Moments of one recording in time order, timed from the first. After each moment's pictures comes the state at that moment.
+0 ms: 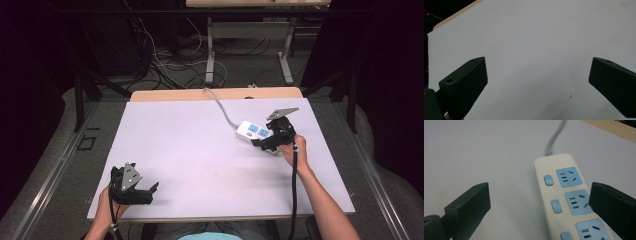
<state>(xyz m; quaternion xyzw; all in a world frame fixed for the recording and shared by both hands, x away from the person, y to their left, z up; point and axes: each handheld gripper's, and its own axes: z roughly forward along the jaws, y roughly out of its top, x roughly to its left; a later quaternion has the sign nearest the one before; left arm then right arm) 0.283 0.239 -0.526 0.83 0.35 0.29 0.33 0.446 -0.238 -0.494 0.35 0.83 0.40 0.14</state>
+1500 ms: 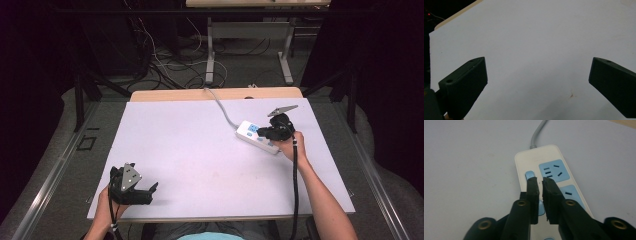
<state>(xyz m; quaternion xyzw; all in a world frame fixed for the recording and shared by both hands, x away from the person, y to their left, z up) 0.283 0.240 -0.526 0.83 0.35 0.30 0.33 0.473 -0.248 -0.514 0.38 0.83 0.39 0.13</state>
